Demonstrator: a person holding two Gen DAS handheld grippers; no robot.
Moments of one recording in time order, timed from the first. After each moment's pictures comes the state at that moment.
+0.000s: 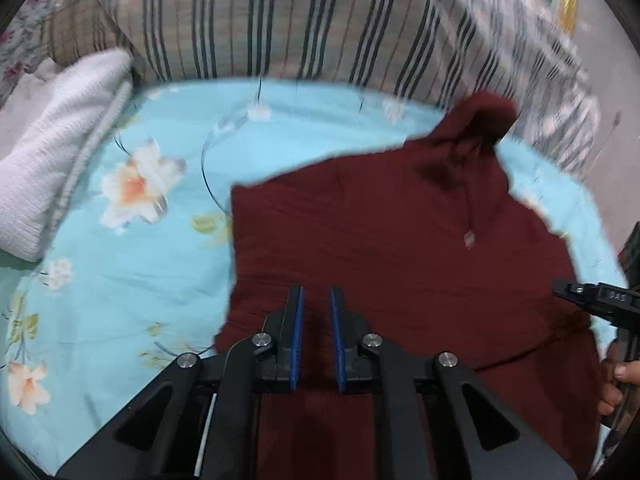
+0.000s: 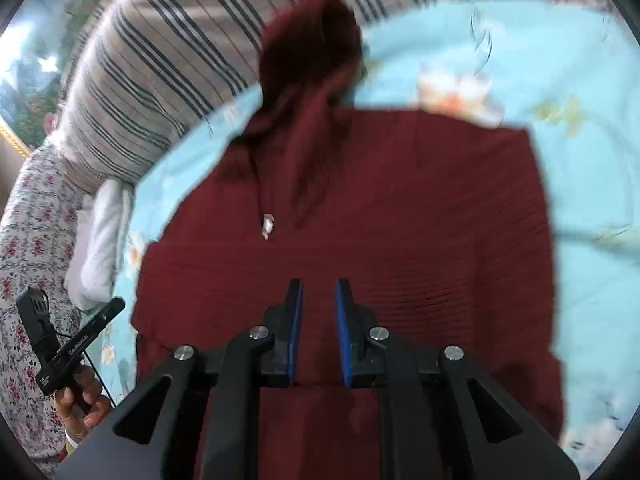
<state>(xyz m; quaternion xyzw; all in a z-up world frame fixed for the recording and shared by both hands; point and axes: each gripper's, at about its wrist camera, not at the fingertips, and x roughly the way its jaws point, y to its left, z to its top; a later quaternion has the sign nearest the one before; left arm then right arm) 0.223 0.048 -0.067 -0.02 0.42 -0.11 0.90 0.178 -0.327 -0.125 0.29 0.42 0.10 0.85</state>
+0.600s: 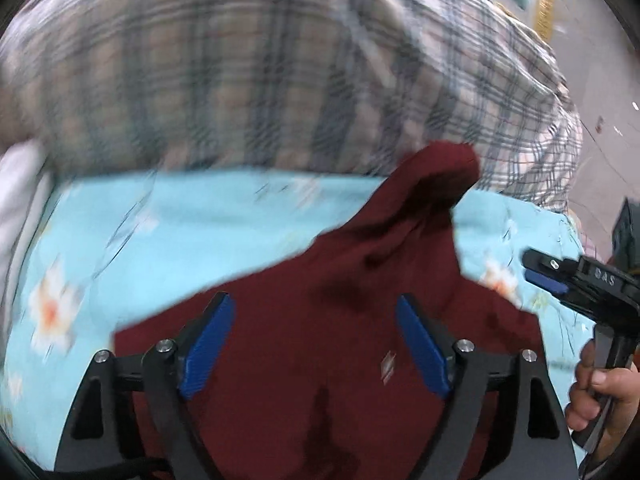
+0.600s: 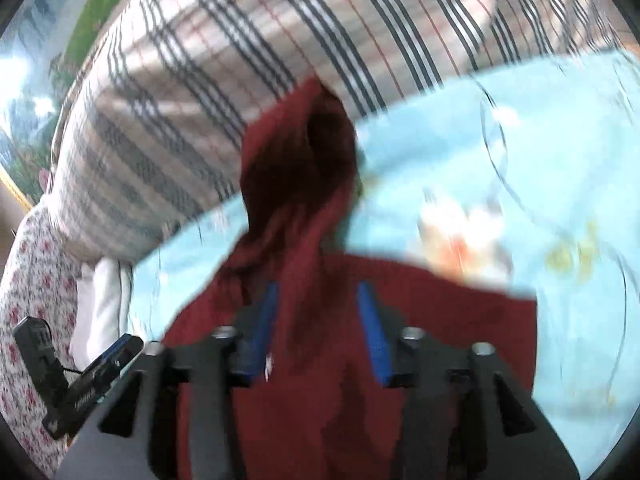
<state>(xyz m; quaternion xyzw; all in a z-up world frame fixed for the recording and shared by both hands) 0.307 -0.084 0.004 -0.01 0.36 -0.16 0.92 0.264 -0.390 -0.049 0.31 0.30 0.09 0.90</state>
